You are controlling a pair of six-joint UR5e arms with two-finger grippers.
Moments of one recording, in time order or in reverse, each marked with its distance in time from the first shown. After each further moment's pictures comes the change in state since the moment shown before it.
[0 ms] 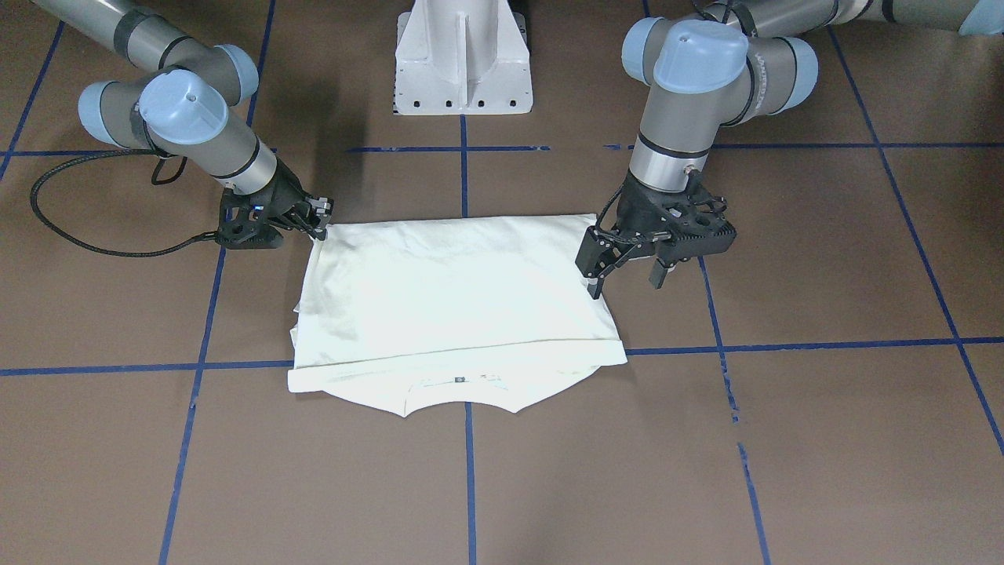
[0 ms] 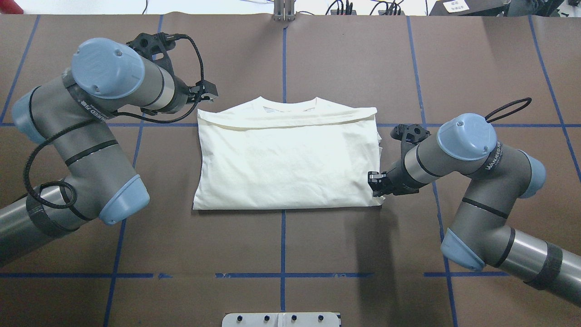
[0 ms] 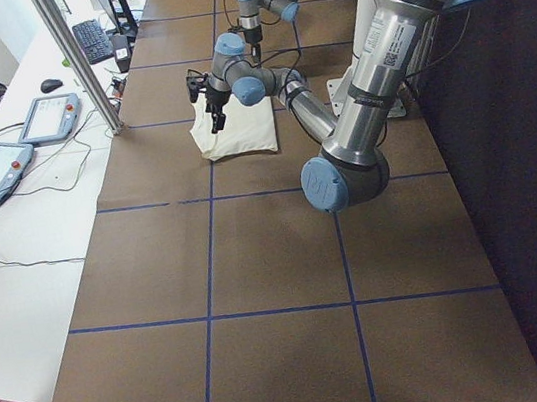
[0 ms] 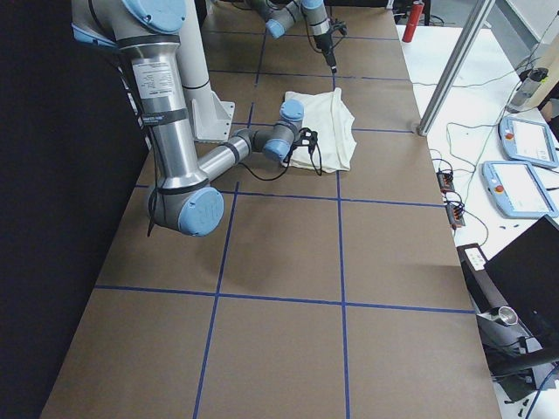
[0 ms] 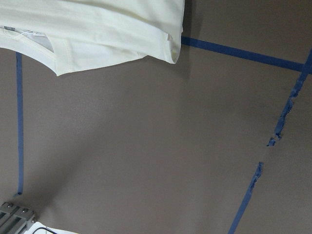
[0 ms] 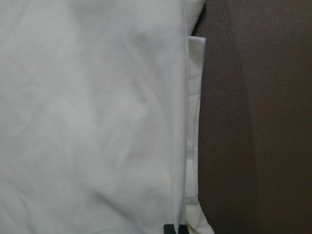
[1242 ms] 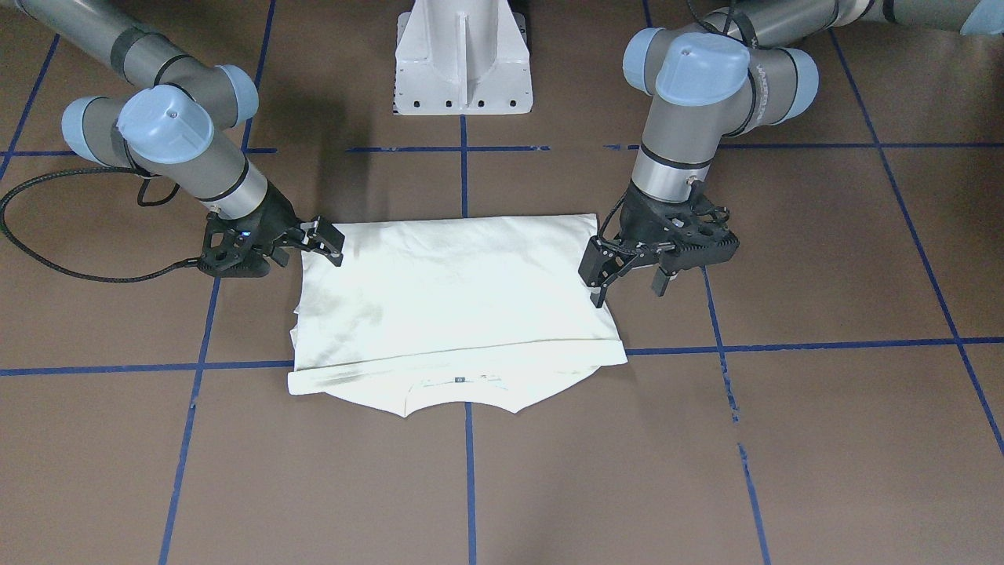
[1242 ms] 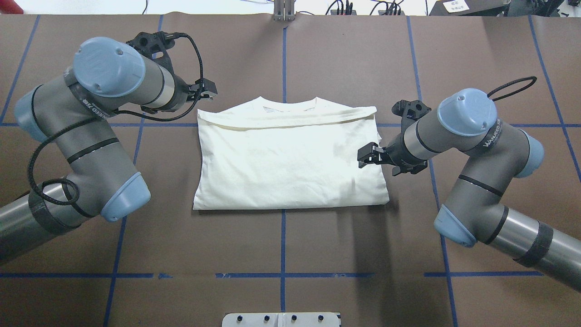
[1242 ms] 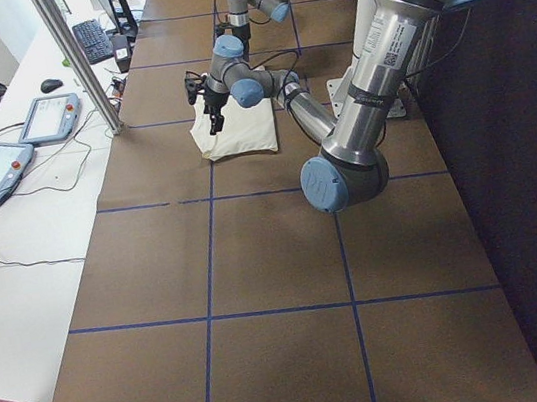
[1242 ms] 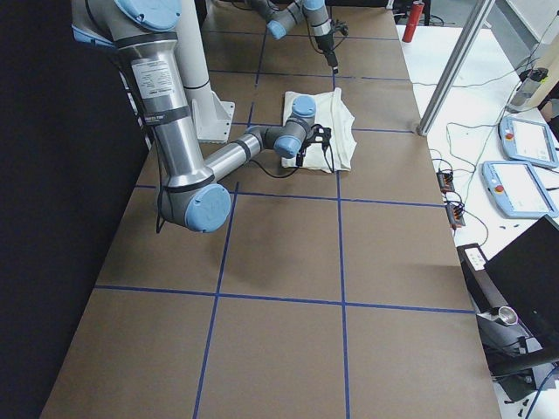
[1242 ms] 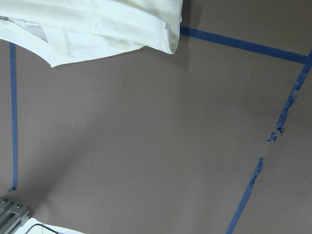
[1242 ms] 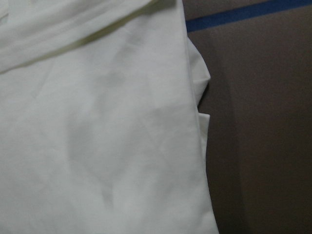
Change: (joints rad) left arm -0.005 -0.003 0.013 -0.007 0.001 -0.009; right arm 0.062 0.057 -0.066 -0.002 -0.012 -0.012
